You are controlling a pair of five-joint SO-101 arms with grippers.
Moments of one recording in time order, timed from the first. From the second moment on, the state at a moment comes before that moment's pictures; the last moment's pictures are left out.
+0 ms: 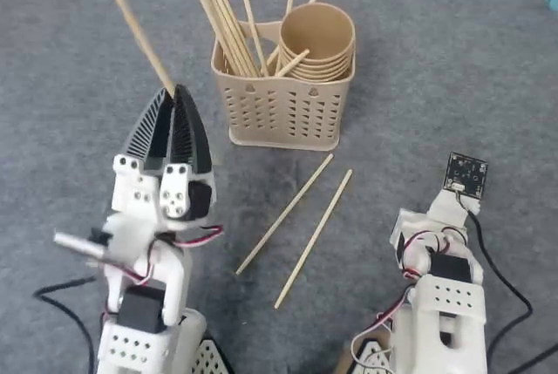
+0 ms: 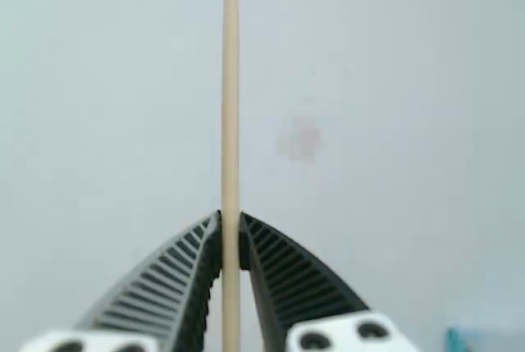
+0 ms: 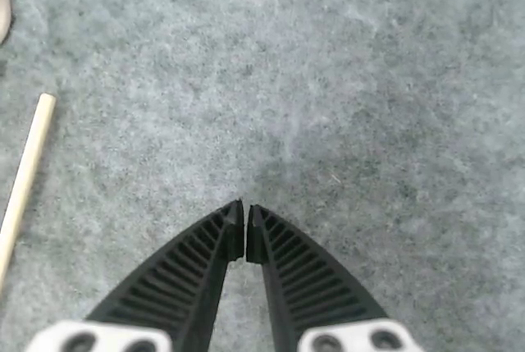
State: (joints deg) left arm 8.1 -94.6 85.6 -6.6 16.2; right arm 5.6 -60.1 85.9 39.0 -8.0
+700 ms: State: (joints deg) left arm 18.8 -94.8 85.6 -19.2 3.2; right arm 5.6 -60.1 87.0 39.0 -8.0
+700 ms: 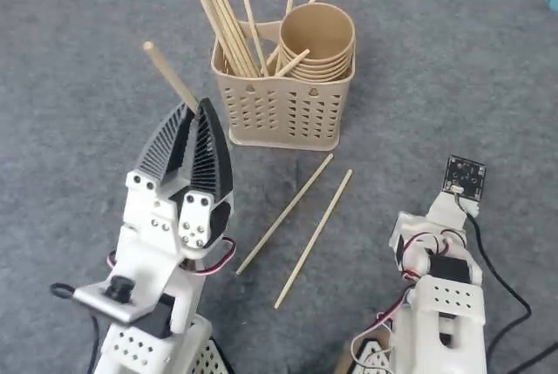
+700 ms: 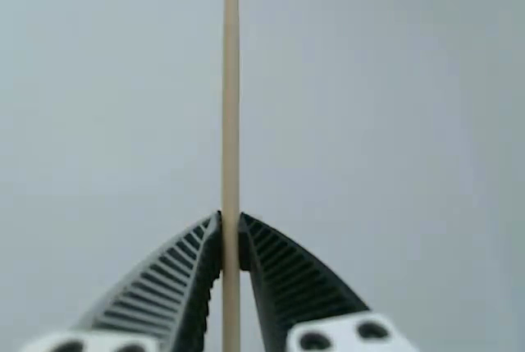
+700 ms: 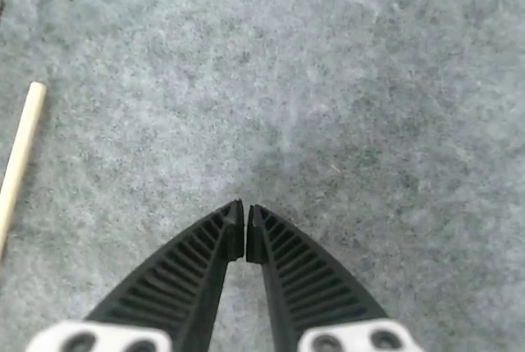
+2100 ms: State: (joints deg) left arm 4.8 -18.0 44.0 -32.7 12.9; right arm 5.6 -60.1 87.3 36.4 -8.0
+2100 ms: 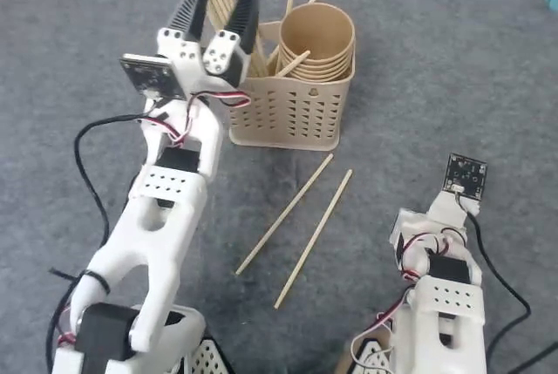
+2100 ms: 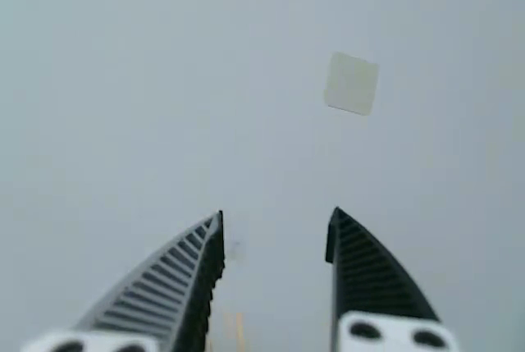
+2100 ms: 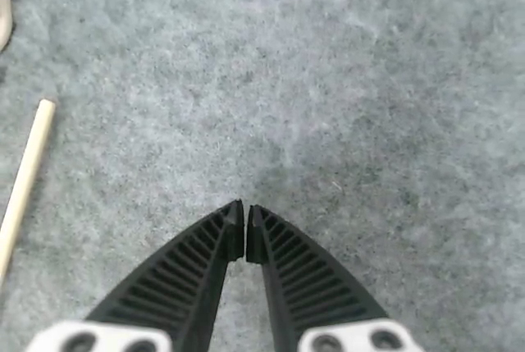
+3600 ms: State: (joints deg) left arm 25.2 -2.2 38.5 54.5 9.7; right arm 5.5 -60.1 87.3 36.4 -8.0
